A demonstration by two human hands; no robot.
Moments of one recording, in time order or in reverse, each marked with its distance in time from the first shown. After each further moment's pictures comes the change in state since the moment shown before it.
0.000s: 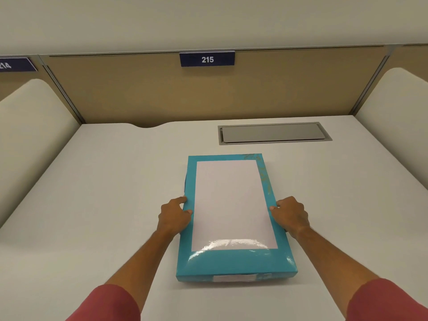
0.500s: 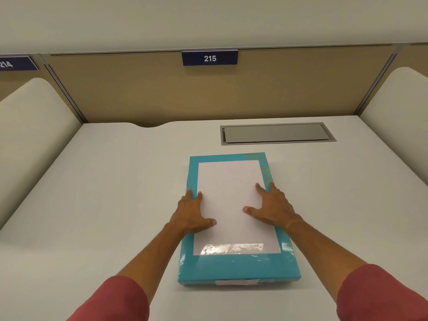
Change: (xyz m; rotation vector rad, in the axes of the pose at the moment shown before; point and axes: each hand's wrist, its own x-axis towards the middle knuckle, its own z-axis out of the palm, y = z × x) left_hand 0.001 0.027 0.008 0.459 -0.247 0.266; right_hand 0.005 -0.042 0.010 -0.326 -0.177 -0.293
